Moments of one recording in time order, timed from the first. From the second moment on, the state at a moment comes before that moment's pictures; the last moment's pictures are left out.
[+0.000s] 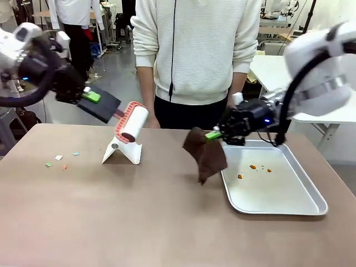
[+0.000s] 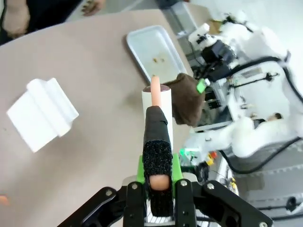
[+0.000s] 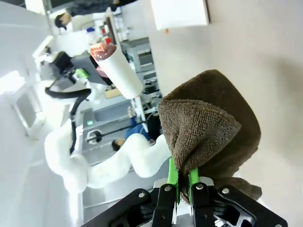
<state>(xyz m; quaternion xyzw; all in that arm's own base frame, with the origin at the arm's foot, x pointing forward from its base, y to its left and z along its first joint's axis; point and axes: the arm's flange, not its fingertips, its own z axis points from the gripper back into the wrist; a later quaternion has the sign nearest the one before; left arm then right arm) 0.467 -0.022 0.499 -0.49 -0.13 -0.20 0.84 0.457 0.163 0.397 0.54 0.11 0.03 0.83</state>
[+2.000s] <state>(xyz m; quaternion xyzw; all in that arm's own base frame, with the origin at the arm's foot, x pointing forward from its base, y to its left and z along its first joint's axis) 0.346 0.284 0.338 -0.65 -0.19 -0.04 0.73 0.334 -0.154 0.311 0.70 -0.13 -0.23 0.66</state>
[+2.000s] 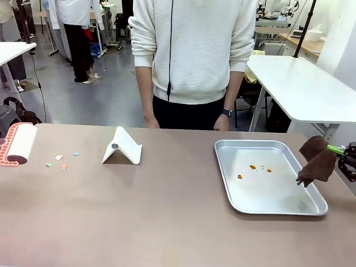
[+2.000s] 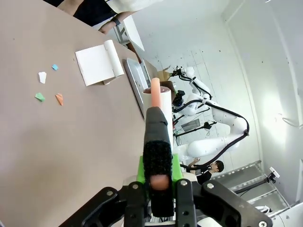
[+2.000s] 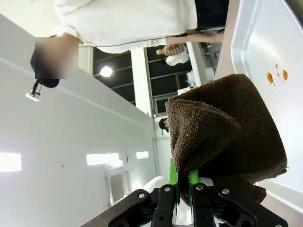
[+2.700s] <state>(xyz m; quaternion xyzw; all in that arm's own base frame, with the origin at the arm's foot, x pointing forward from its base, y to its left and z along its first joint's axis) 0.347 0.283 0.339 -0.65 -0.19 -0.05 0.73 0.333 -0.154 0.313 0.70 -0.13 -0.23 0.66</state>
